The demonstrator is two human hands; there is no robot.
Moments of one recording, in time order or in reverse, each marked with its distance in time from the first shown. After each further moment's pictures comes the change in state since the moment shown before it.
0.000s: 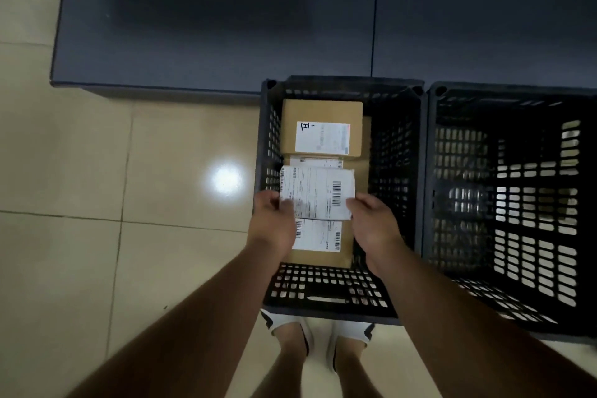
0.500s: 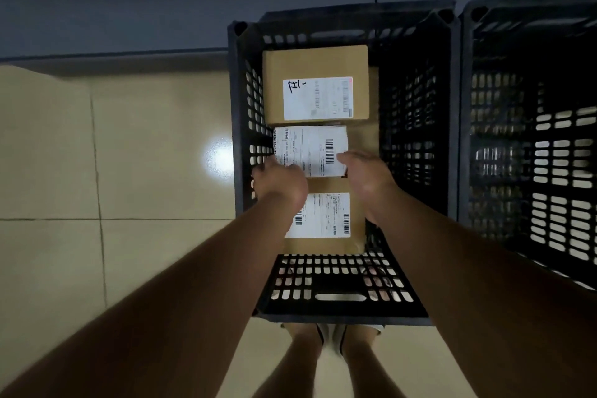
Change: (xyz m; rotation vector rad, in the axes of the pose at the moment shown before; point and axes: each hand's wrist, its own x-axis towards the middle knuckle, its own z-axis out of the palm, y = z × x) left_hand 0.102 -0.002 0.063 0.245 0.024 -0.044; right_hand 0.108 0.014 0.034 -0.027 -0.047 0.077
